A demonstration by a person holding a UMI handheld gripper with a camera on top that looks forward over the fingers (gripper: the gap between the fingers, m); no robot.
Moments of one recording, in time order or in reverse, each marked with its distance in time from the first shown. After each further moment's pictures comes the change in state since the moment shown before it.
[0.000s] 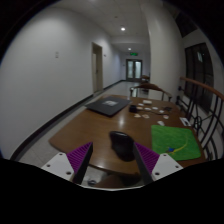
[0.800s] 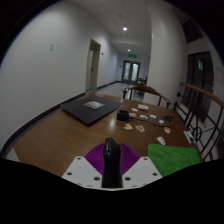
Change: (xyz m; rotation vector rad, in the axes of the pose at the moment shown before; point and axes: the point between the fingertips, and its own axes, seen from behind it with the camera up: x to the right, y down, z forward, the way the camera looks) arm 0.075 -0.030 0.152 0.008 0.082 -0.084
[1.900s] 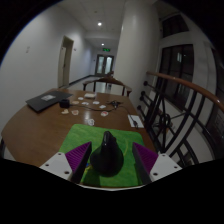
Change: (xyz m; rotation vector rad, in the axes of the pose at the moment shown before) arm 0.228 0.060 -0.088 -0.071 0.258 0.078
